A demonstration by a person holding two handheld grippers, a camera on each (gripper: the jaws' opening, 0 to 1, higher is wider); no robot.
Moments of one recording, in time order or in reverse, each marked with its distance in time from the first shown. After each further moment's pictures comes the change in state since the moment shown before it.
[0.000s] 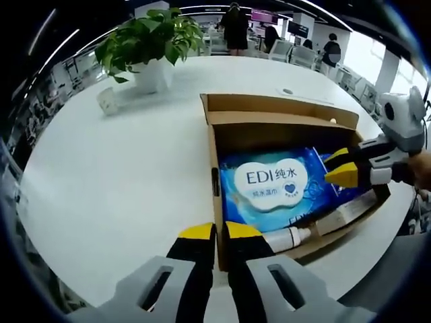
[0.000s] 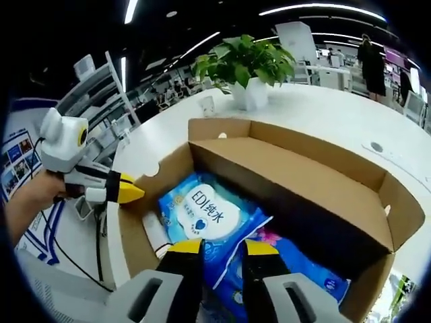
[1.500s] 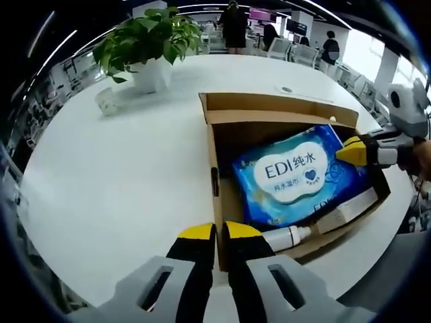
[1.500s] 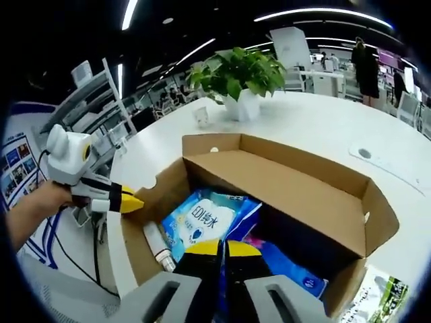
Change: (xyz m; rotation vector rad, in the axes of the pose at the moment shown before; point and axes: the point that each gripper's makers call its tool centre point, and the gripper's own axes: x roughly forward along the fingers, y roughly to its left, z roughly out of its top) left arm -0.001 -0.001 -0.002 0.011 0.010 -0.001; right arm -0.032 -0.013 0.014 0.011 -0.063 -0.036
